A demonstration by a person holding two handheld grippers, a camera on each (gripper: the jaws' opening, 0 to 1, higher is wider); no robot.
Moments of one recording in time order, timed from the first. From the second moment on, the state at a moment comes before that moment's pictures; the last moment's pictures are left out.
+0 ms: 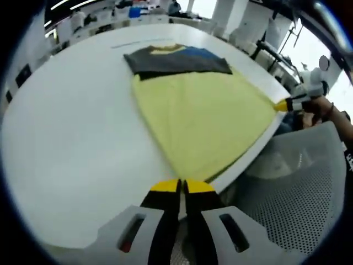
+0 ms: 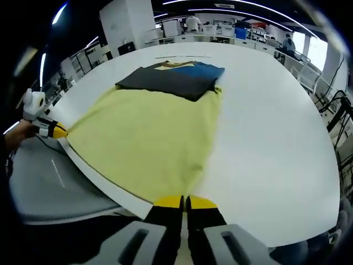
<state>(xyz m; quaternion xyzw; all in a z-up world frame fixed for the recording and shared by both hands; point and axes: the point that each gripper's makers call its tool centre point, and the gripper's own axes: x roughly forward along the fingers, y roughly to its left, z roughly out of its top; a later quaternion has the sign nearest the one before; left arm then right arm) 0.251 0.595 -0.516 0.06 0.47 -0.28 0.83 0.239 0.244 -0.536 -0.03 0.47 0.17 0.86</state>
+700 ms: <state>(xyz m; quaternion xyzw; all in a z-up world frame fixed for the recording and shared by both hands) 0.213 0.598 -0.510 0.11 0.48 -0.31 0.81 0.210 0.249 -0.531 -0.03 0.49 0.17 0.86</state>
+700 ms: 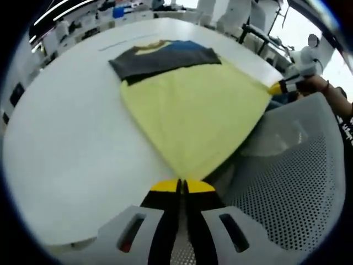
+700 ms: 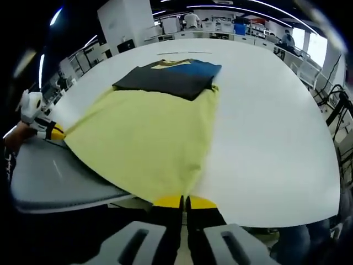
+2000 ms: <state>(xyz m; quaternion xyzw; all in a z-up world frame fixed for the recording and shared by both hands) 0.285 0.600 -0.399 0.02 0.36 -0.29 0.89 0.276 0.248 -0.424 -0.06 0.37 0.18 0.91</state>
